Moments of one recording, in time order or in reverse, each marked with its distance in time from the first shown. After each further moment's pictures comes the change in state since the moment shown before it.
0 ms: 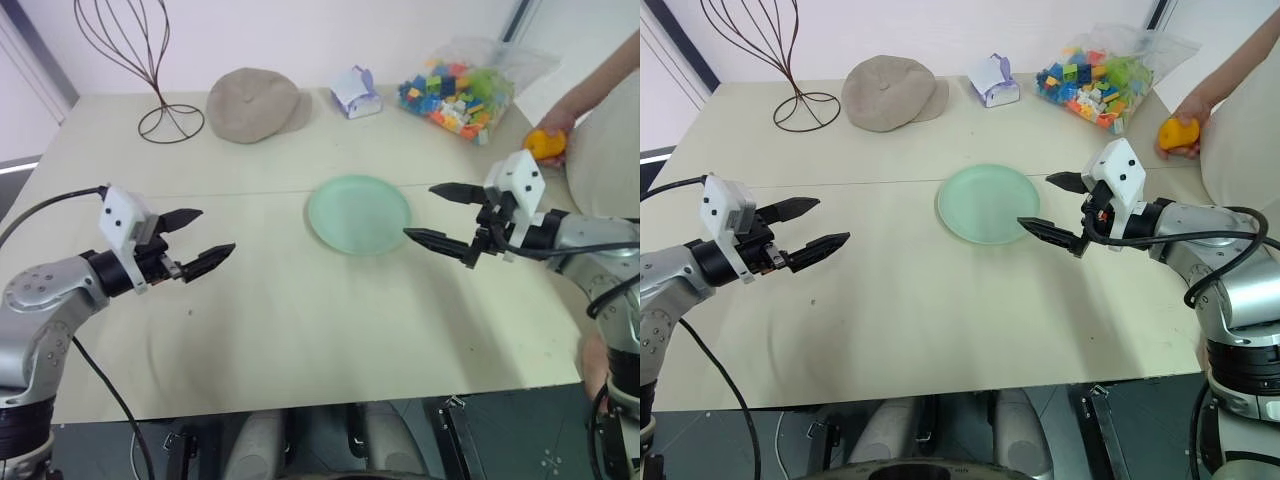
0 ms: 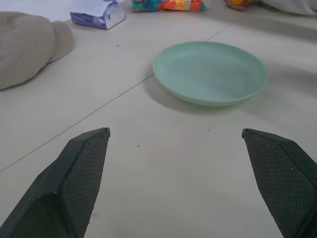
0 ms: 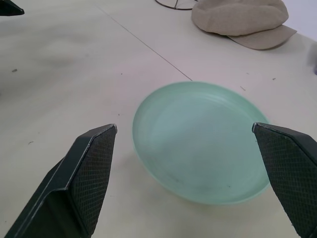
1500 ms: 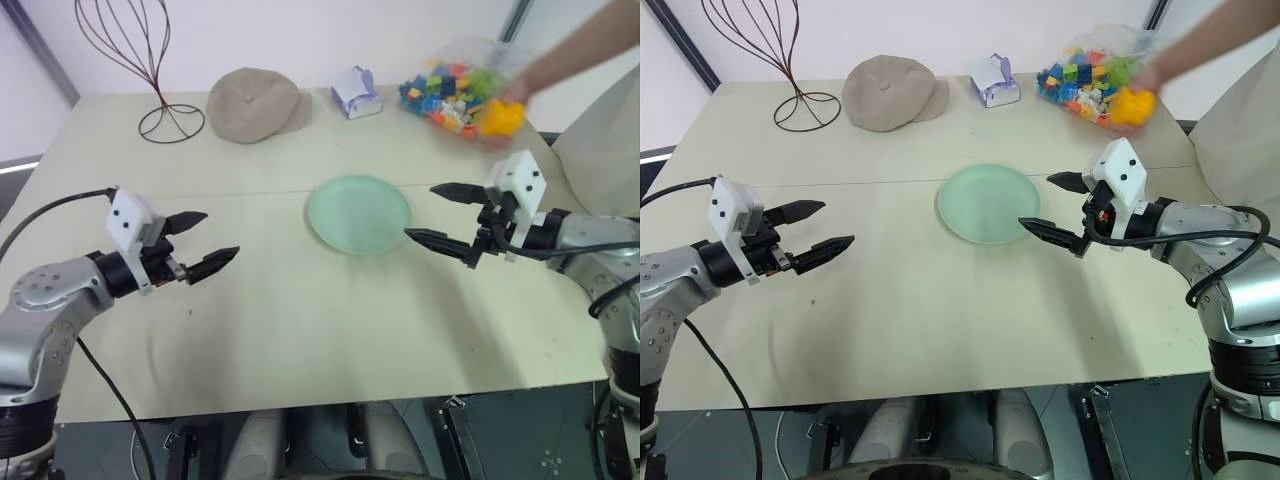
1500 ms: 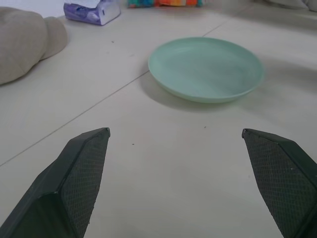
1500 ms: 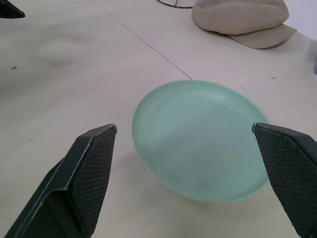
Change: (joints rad) left arm -0.018 -0.002 -0.026 0.004 0.011 0.000 0.007; right arm 0.000 -0.010 0.001 0.000 0.000 0.000 0.001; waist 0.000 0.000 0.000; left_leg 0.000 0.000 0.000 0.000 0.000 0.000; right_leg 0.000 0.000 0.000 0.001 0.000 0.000
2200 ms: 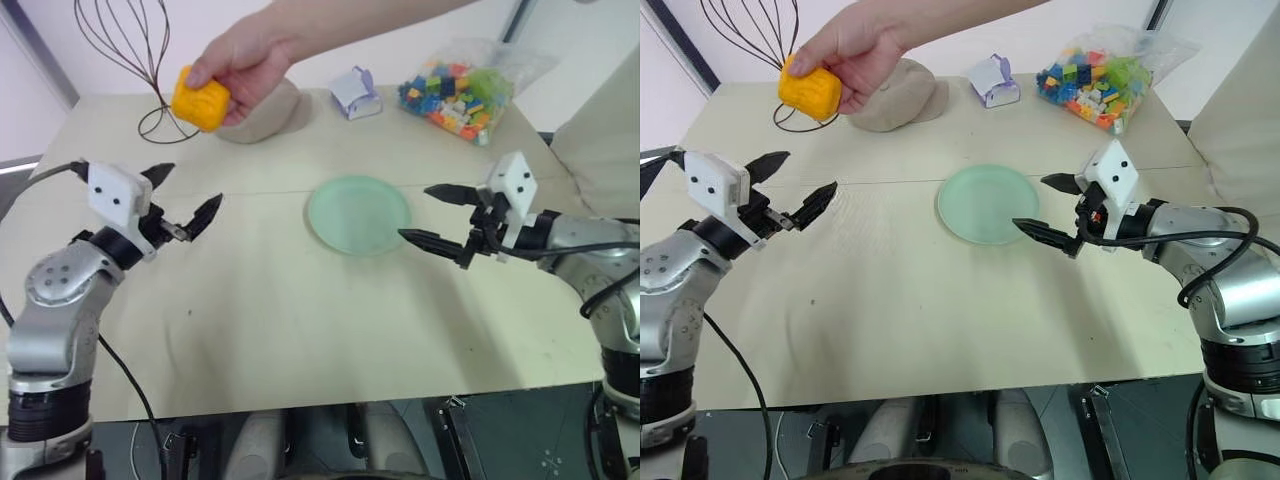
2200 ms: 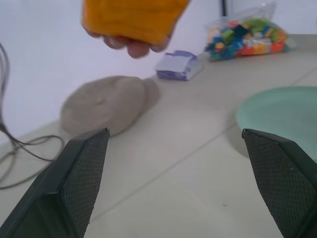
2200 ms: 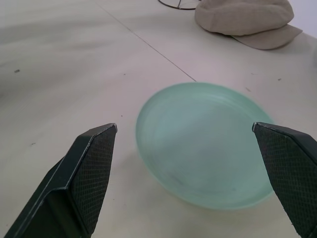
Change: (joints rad) left arm -0.076 -0.173 -0.013 0.041 0.272 -0.293 0.286; right arm -0.009 0.022 0.027 0.000 0.002 -0.001 -0.018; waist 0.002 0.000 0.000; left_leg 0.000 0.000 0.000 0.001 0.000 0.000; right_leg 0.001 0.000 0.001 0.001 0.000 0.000
